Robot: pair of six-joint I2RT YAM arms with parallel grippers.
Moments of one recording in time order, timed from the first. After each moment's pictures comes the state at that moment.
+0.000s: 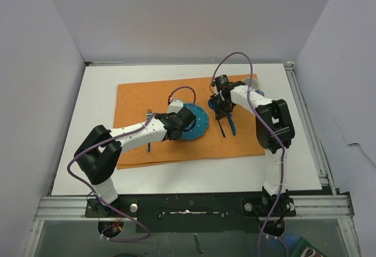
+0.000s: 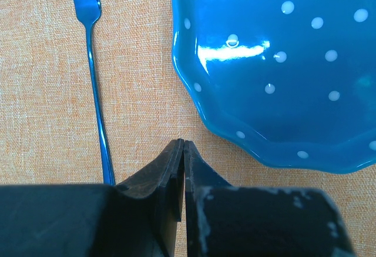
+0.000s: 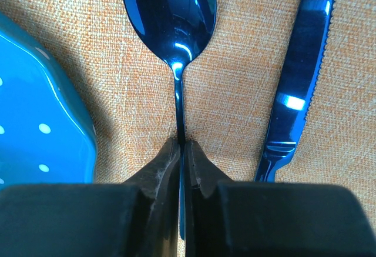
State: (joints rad) left arm -0.85 1.73 1.16 -0.60 -0.63 -0.67; right arm 0.37 2.09 1.56 -0.70 -0.04 0.16
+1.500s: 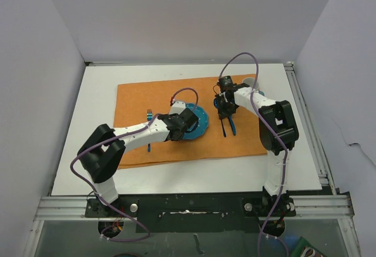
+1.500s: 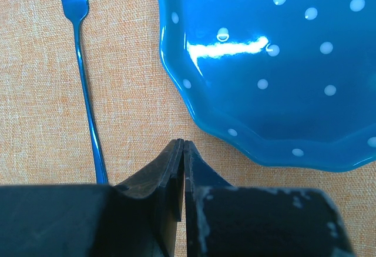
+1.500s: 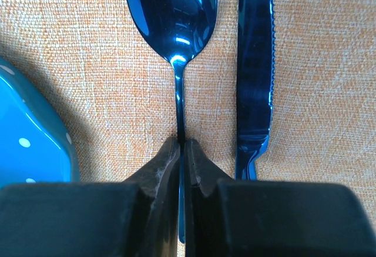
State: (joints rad) left arm -0.86 1.76 1.18 -0.60 -0.63 -0.67; right arm 0.35 2.05 1.48 -0.64 0.02 0.25
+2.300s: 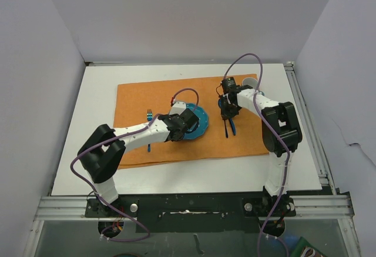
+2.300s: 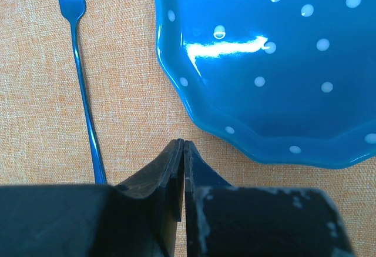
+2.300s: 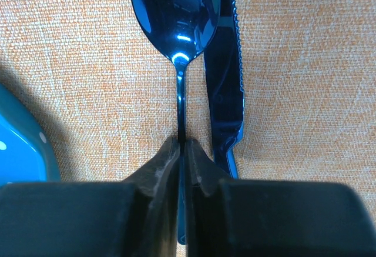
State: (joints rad) left arm -0.87 1.76 1.18 -0.60 -0.63 -0.67; right arm 0.33 2.01 1.42 -0.61 0.06 0.28
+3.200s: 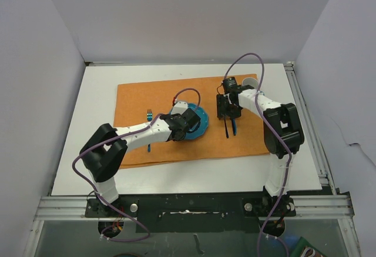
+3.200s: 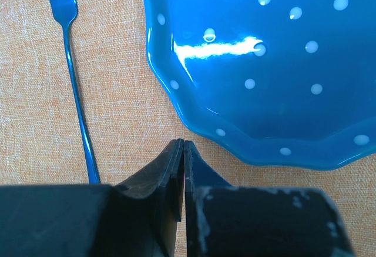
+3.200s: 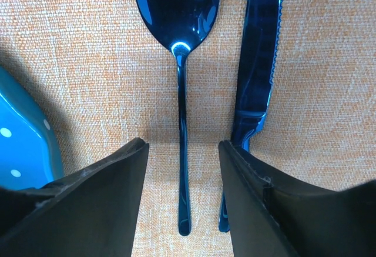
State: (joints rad) left arm -0.88 1.78 1.20 -0.60 -0.63 -0.67; right arm 0.33 1.98 1.40 -0.61 0.05 0.27
